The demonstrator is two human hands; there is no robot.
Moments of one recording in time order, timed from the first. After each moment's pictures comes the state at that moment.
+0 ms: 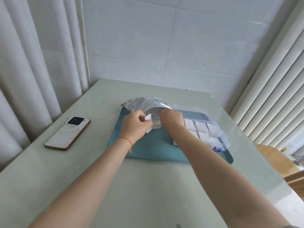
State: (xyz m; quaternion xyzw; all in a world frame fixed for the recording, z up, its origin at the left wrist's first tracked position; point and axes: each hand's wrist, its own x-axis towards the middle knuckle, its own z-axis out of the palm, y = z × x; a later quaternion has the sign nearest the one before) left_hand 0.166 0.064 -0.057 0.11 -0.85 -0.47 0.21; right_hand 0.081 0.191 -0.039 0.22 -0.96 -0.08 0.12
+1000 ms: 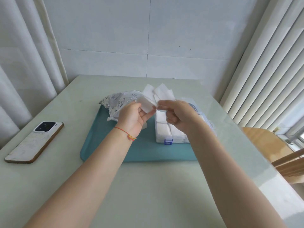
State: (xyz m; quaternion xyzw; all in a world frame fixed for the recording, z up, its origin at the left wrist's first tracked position) left_hand 0.120 0.130 -0.033 0.10 -0.38 -0.92 0.05; right_hand 0.089 0.280 -0.013 0.03 -0.66 0.74 -0.17
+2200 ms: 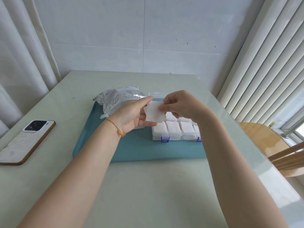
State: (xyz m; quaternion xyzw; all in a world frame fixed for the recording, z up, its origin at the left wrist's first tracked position) left_hand 0.123 0.123 -0.022 0.03 -0.63 -0.77 -0.13; right_hand 0.088 0.307 0.012 0.19 -0.88 0.42 -0.09
